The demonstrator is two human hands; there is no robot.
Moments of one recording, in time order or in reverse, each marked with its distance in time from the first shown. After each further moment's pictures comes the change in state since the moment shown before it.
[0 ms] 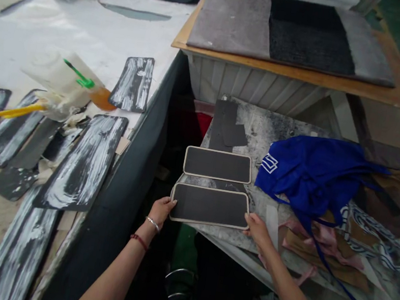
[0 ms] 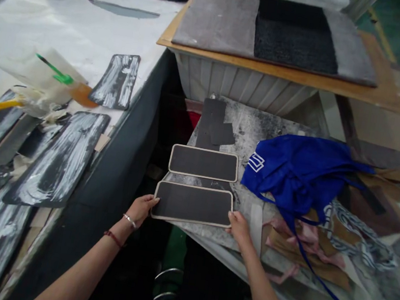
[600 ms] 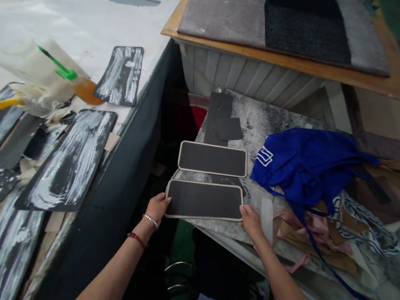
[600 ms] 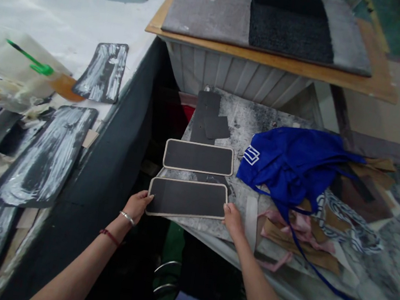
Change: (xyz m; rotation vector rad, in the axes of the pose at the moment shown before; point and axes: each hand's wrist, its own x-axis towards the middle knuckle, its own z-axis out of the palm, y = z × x) left_hand 0.001 -0.003 0.005 -0.041 0.034 -0.008; right_hand 0.018 0.017 0.007 -0.164 0.065 -0.069
